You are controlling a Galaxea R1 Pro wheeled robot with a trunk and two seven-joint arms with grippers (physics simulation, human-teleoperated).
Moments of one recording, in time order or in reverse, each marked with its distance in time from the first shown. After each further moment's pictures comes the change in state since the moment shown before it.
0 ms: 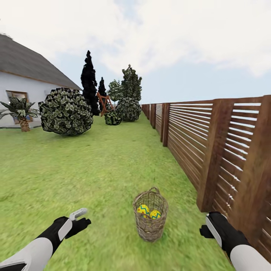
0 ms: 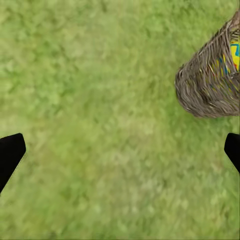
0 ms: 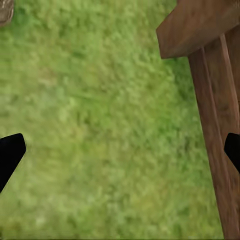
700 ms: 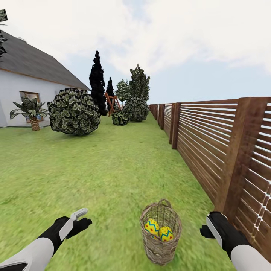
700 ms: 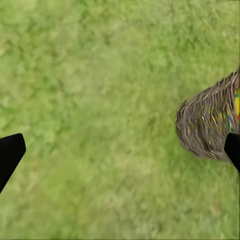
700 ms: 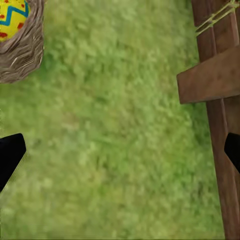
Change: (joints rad) left arm 0.000 -0.008 -0.002 0.000 -0.001 0.000 0.000; right arm 0.000 -0.003 0.000 0.000 0.001 0.002 0.000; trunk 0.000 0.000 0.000
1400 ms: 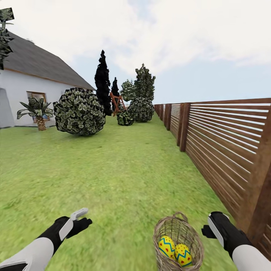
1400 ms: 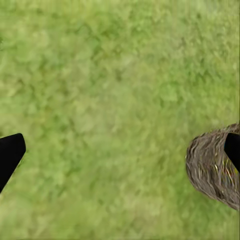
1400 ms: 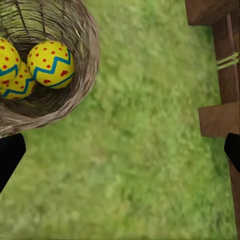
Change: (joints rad) left arm 0.000 0.001 -0.004 -0.002 0.000 0.002 -0.007; right arm 0.000 -0.011 0.000 0.001 -0.001 -0.004 0.001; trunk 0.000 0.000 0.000
